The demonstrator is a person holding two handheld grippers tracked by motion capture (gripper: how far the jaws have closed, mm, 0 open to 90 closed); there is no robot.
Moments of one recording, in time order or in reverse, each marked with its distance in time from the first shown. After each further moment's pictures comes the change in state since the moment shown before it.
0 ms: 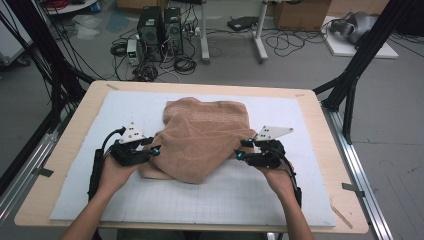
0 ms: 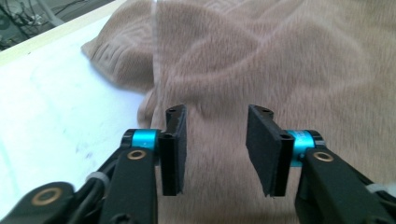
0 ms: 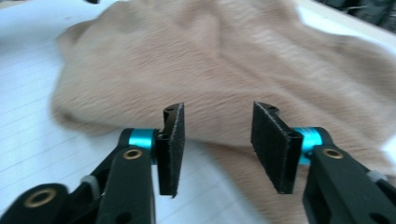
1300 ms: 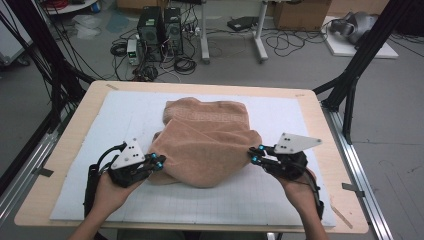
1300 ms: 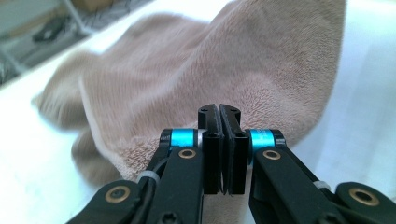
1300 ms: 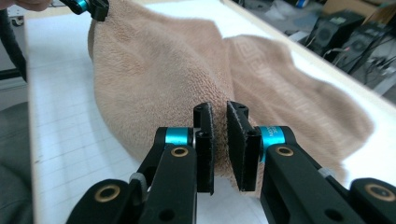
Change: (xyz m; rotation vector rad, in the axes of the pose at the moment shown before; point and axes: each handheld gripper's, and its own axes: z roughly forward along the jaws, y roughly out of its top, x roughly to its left) left arm -0.068 0.028 -0.055 -0.139 -0.154 0.137; right arm 0.041 0.024 -0.081 -0.075 -0.042 -0.135
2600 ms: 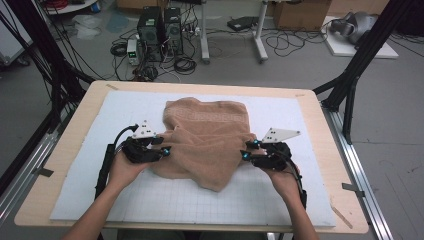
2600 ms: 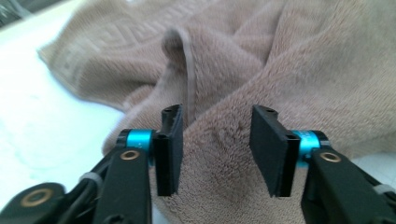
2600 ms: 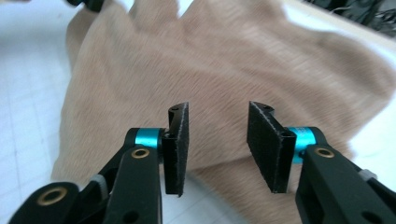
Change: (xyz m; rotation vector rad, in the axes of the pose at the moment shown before) left arm 0.070 -0.029 0.070 0.182 0.065 -0.151; right arm -0.035 -0.042 0.067 0.080 0.001 0.133
